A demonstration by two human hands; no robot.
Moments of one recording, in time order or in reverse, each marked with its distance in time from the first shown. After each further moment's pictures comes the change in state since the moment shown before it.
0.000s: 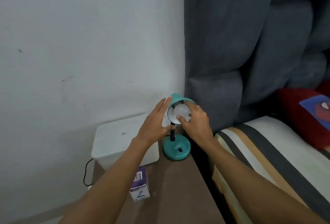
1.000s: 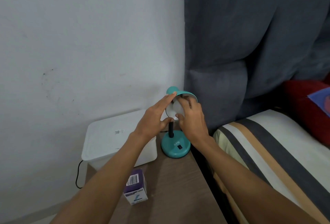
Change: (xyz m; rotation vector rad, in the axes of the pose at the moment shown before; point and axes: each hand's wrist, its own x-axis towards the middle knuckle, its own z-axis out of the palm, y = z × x) left_hand 0.021 -0.030 0.019 -0.109 -0.003 0.127; right_hand 0.007 0.012 0.031 -0.123 0.034 -0.109
